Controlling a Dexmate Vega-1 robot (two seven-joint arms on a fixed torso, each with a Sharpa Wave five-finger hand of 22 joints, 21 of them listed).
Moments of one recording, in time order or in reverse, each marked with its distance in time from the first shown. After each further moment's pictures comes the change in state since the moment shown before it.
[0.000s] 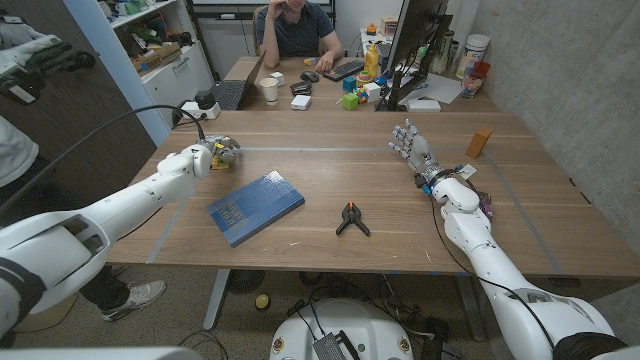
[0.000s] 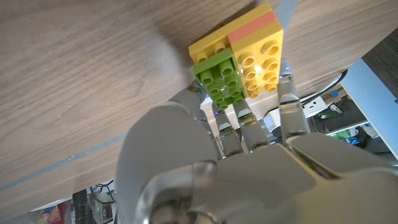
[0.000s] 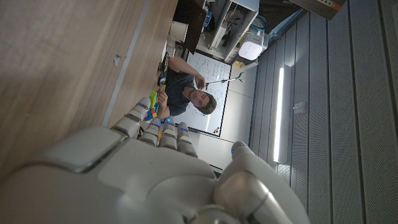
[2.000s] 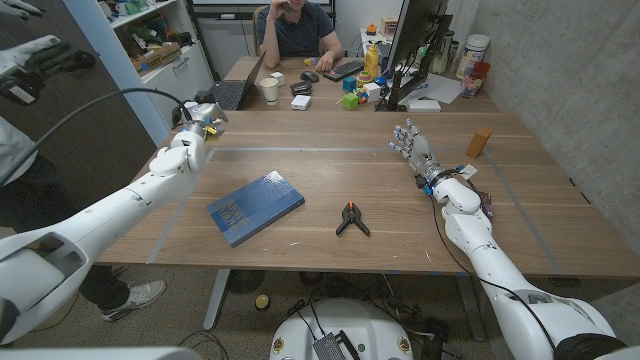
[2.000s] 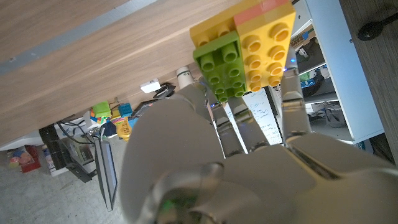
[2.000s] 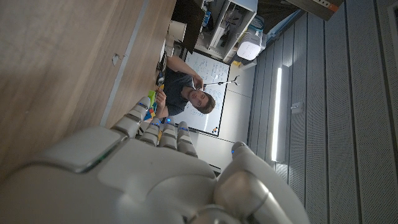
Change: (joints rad) left arm 0.152 0.072 -0.204 -0.298 -0.004 0.128 0.206; left_hand 0.061 0.024 -0.019 0.039 -0.007 0.228 0.070 0.028 0.004 0.129 -0.003 -0.001 0.000 0.129 -0.021 -0.005 -0.005 0.038 0.026 0.119 0.024; right arm -0.004 -0.002 0.001 0.001 0.004 0.015 0.006; right_hand 0.000 0.000 -0.011 -0.003 0.011 0.005 0.006 0.000 0.000 0.000 0.000 0.000 0.000 0.000 0.000 0.000 0.000 0.004 0.004 0.008 -0.002
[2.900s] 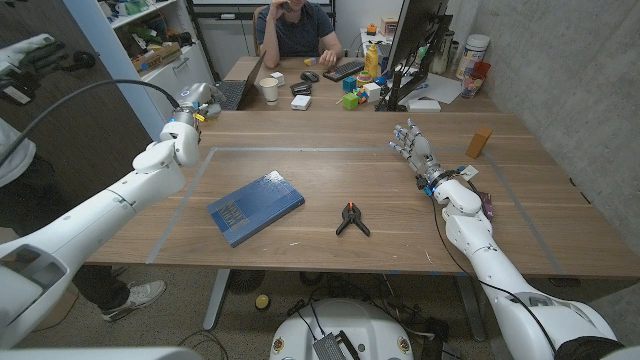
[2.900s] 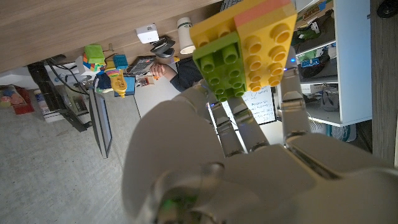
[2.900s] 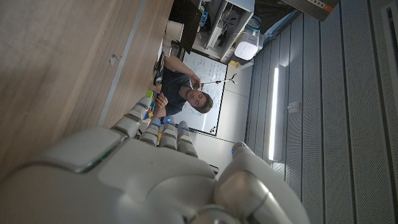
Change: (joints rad) left arm 0.094 0.034 -0.135 -0.140 -0.091 -0.038 0.098; left_hand -0.007 0.018 0.000 0.008 0.004 0.014 0.004 -0.006 0.000 0.011 0.000 -0.007 0.000 0.010 -0.001 -0.006 0.000 -0.004 -0.007 0.017 0.000; right arm -0.017 0.001 0.004 -0.017 0.006 0.014 0.008; right_hand 0.000 0.000 -0.008 0.000 0.004 0.003 0.004 0.000 0.000 0.004 -0.004 0.000 0.000 0.004 -0.004 0.000 0.000 0.000 0.000 0.000 0.000
